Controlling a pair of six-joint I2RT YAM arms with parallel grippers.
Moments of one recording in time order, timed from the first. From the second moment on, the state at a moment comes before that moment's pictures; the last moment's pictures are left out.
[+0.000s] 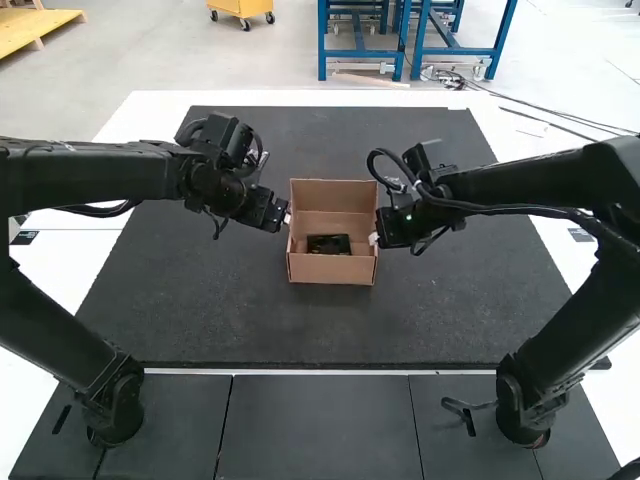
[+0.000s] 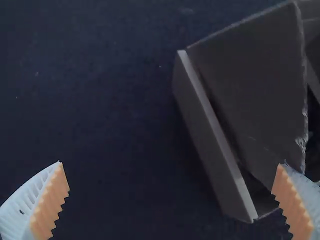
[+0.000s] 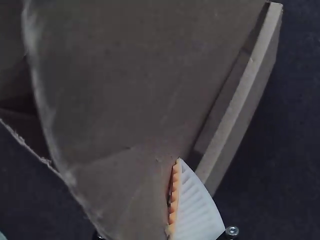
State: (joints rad) left arm -0.47 1.39 0.92 -0.38 -0.03 -0.07; right arm 0.47 1.49 0.82 -0.28 -0.30 0.14
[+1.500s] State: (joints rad) left arm -0.34 1.33 0.98 -0.38 -0.31 0.06; right arm 0.48 1.22 1.00 -0.62 -0.14 -0.12
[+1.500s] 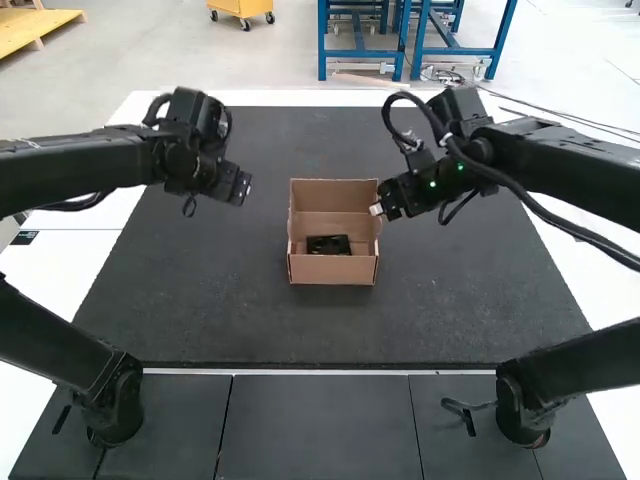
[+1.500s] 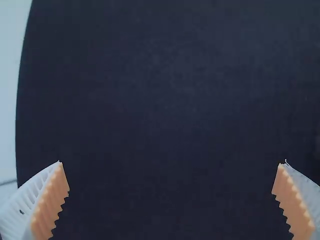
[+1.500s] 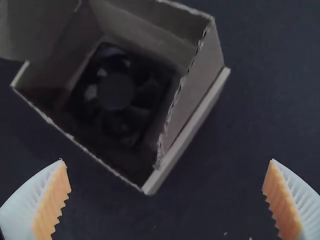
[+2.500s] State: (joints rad) left arm -0.46 1.57 1.28 -0.38 -0.25 0.06; right arm 0.48 1.01 0.98 -0.80 -0.12 -0.12
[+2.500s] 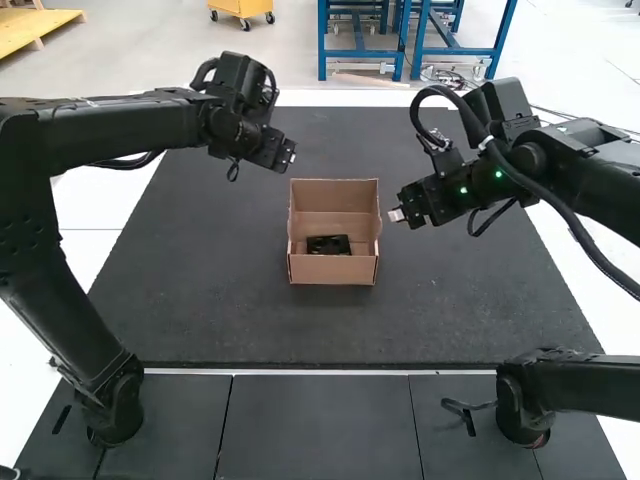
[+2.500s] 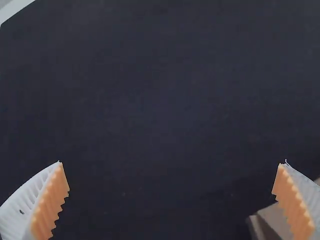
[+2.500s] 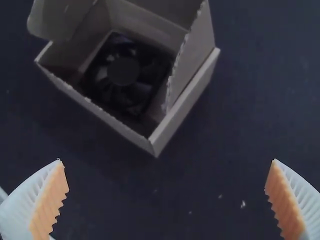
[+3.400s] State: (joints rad) left arm -0.54 1.62 1.29 -0.46 -0.10 0.06; right arm 0.48 1.01 0.98 -0.80 -0.12 -0.09
